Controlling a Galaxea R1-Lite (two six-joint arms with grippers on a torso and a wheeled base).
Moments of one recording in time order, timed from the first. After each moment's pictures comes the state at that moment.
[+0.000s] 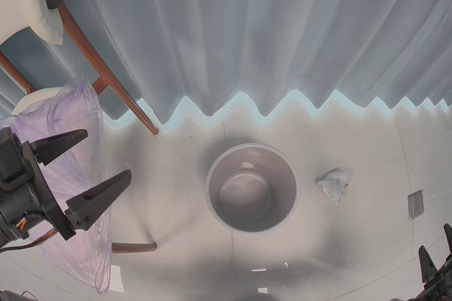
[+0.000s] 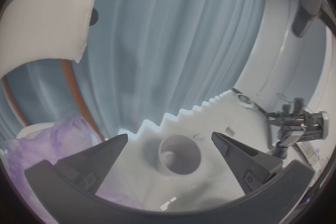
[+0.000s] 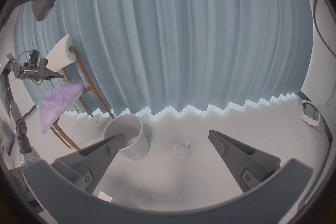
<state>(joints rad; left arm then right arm) -0.68 0.99 -0.54 -0.41 0.05 0.09 0.00 0.02 -0.02 0.00 -0.01 0.03</state>
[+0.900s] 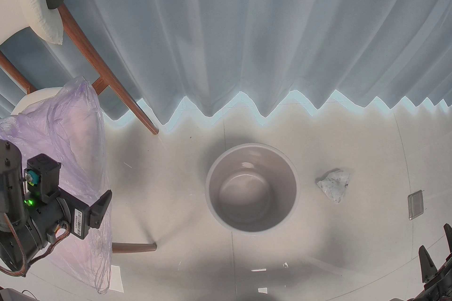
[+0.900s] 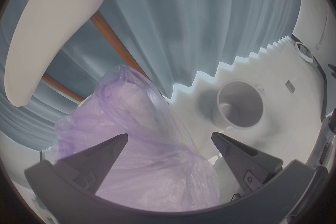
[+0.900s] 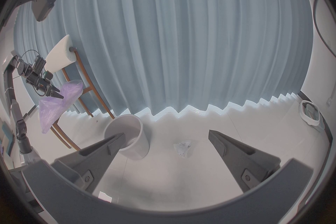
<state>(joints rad) -0.76 1.12 -0.62 0.00 0.71 0.05 0.00 0.02 -0.02 0.00 -0.01 0.03</state>
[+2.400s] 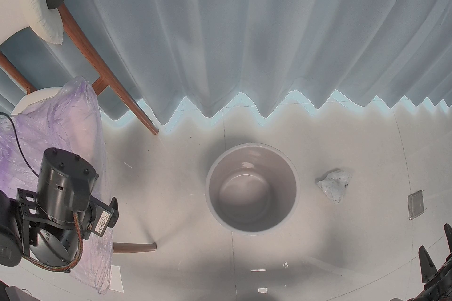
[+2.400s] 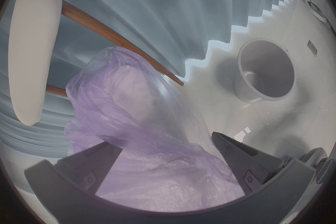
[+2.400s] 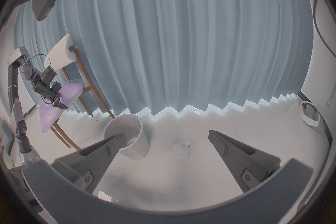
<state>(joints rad) -0.71 1.36 -0.62 -0.03 0.87 0.11 0.00 0.02 -0.02 0.00 -0.01 0.02</state>
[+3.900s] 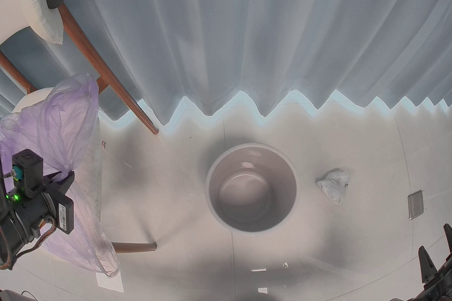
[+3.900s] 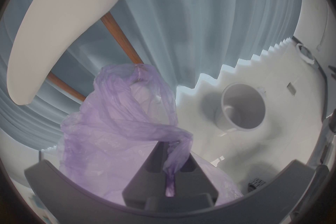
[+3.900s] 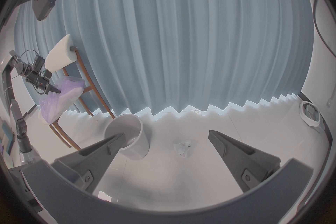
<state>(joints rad) -0.68 1.05 -0.60 -0.02 0.64 0.11 0.00 0.02 -0.02 0.00 -0.01 0.02</state>
